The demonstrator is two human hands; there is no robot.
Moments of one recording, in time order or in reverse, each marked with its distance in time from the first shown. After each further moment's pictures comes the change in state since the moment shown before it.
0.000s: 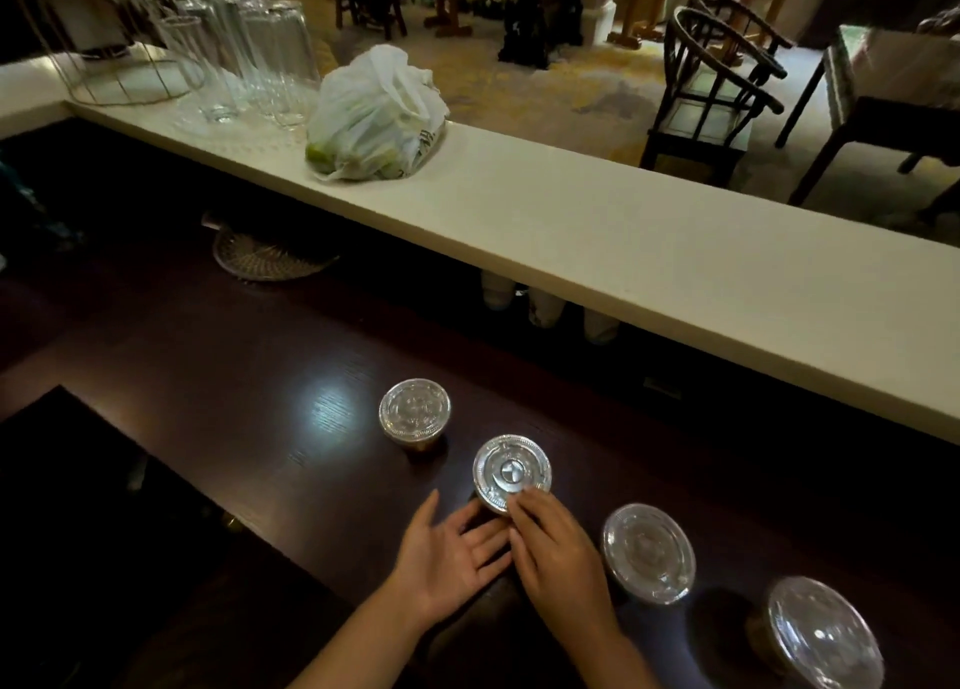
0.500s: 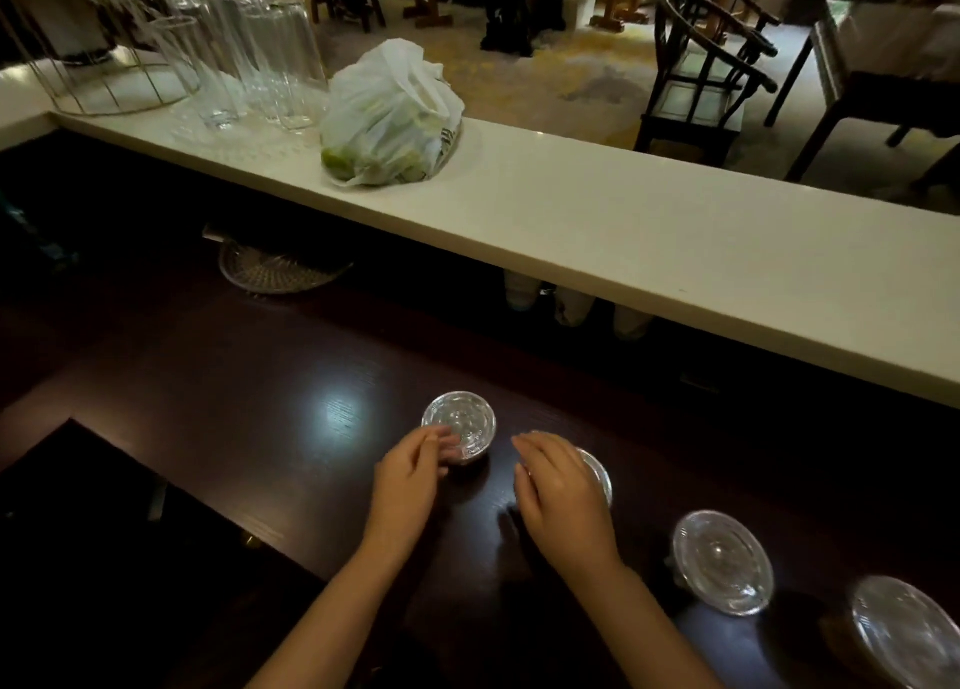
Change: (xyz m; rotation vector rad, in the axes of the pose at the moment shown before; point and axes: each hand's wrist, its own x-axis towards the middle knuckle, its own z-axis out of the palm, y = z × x) left_hand -0.008 0.105 -0.005 1.000 0.253 0.900; right_hand 0.084 -0.050 0.019 -0.039 0.083 0.096
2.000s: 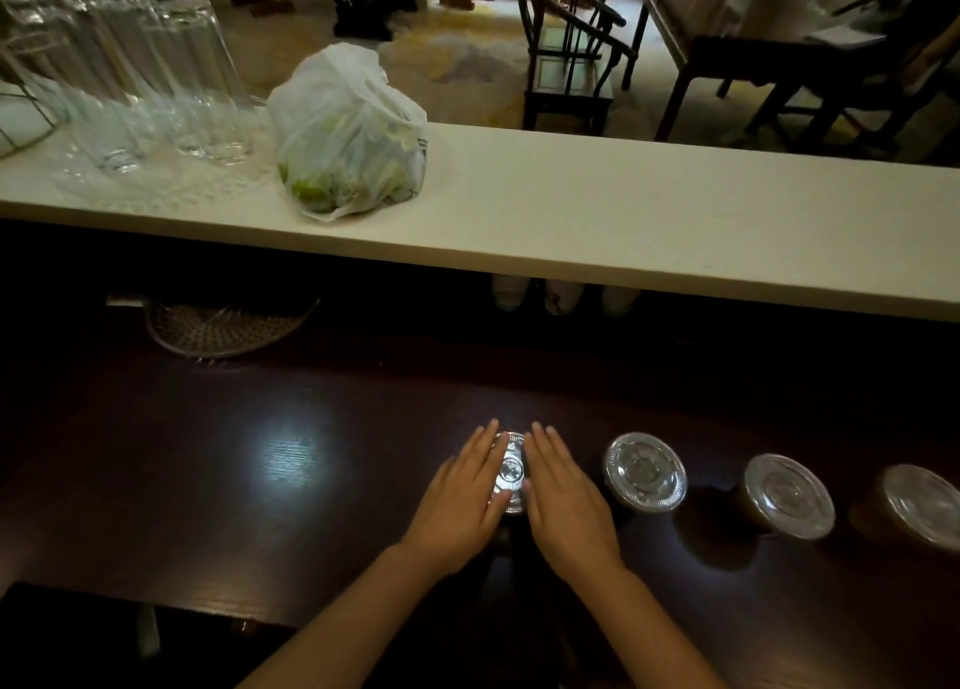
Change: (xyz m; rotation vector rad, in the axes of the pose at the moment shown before) left_hand 0.078 -0.045 -0.068 0.958 -0.756 0.656; right_hand 0.014 -0.066 0.089 -0.287 -0.128 0.377
